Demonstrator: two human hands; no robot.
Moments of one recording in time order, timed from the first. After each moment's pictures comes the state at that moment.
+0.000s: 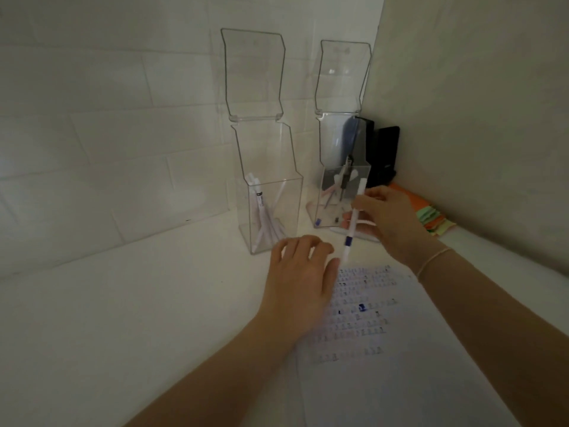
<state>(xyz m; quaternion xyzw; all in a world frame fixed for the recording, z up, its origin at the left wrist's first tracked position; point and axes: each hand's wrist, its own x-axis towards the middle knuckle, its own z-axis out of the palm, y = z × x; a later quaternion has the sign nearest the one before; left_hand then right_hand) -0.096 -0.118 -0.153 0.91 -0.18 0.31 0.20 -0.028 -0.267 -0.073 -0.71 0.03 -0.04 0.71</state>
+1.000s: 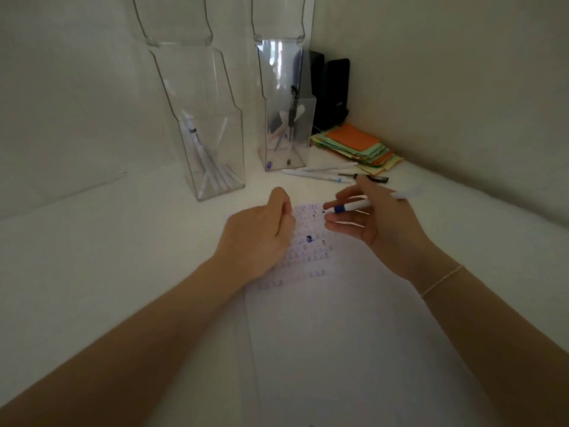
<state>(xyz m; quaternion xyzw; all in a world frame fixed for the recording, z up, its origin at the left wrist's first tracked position) -0.120 -0.132 -0.143 0.93 -0.21 0.16 0.24 -0.132 -0.313 -0.106 -0.63 0.08 0.02 0.77</state>
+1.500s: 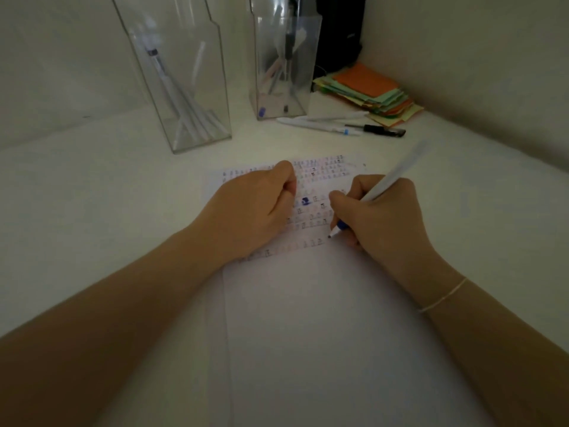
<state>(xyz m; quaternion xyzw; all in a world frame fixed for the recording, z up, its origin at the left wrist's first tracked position) -0.116 -0.135 -0.160 0.92 -0.29 0.11 0.24 -0.145 -0.308 -0.150 -0.84 0.03 -0.12 0.53</state>
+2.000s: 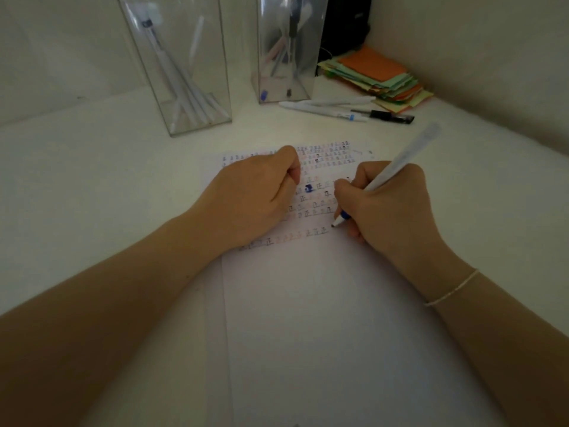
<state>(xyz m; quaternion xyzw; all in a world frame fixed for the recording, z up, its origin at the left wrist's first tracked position) -0.116 -0.135 -0.160 0.93 -0.28 0.10 0.24 -0.149 -0.305 -0.148 -0.84 0.02 -0.11 0.53</state>
